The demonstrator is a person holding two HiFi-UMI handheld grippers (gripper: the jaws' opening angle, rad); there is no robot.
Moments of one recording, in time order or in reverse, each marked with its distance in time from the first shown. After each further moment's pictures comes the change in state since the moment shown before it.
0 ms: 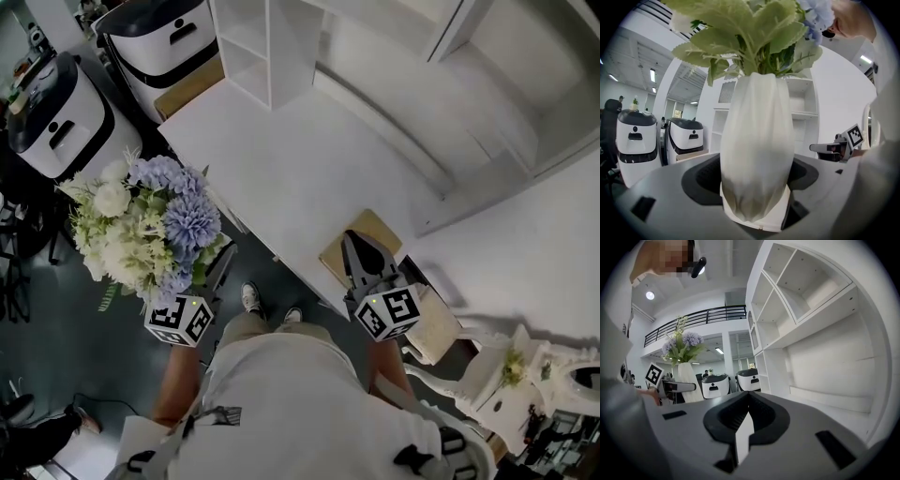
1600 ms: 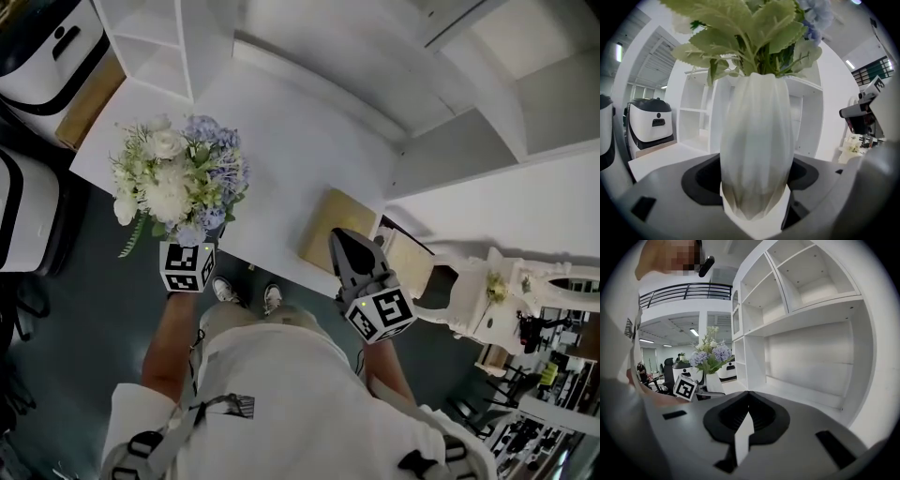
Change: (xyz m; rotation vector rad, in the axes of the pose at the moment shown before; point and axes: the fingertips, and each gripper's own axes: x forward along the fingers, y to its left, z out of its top) left arm 0.214 0.064 -0.094 0.076 0.159 -0.298; right arm 0.055 -0.009 -0.014 -0.033 0.179 -0.342
